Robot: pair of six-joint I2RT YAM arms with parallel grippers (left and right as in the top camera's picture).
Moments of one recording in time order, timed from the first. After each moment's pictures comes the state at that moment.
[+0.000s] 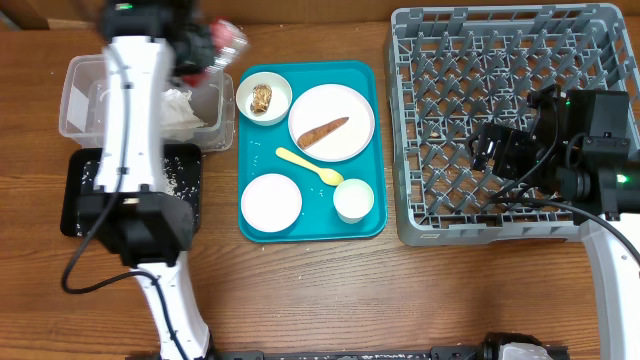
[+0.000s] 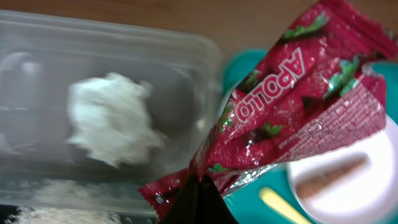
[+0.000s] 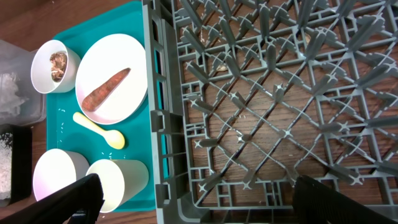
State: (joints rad) left arm 0.00 2.21 2.43 -1.34 -0.01 -0.18; right arm -0.08 1.26 1.31 -1.03 -0.27 0.20
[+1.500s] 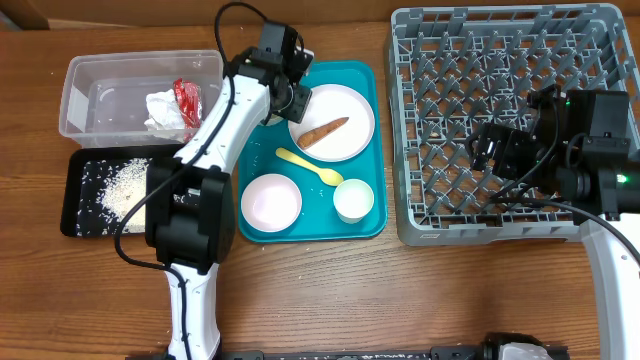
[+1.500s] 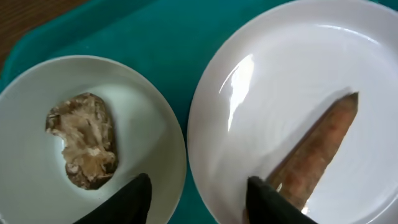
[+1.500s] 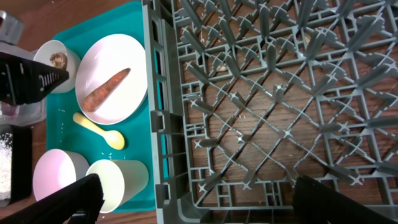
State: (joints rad) left arm -0.29 2.21 1.85 -0.78 0.02 0.11; right arm -0.08 1.26 1.31 -1.03 -0.27 0.20
